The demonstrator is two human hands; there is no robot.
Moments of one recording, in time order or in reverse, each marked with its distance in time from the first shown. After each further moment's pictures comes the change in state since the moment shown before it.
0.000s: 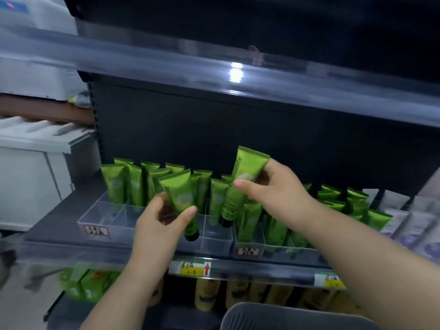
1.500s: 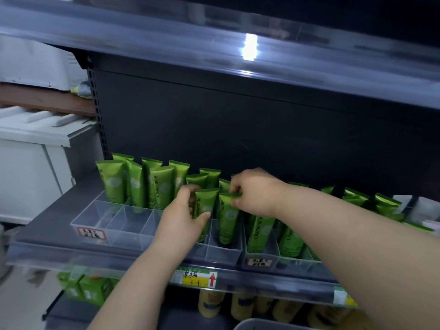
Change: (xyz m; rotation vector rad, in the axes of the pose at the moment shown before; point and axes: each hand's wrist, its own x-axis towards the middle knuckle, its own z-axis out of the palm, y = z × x) left_hand 0.050 -0.024 0.033 0.395 -0.124 0.046; right_hand 0.069 0.019 0.035 -0.891 -0.448 0.011
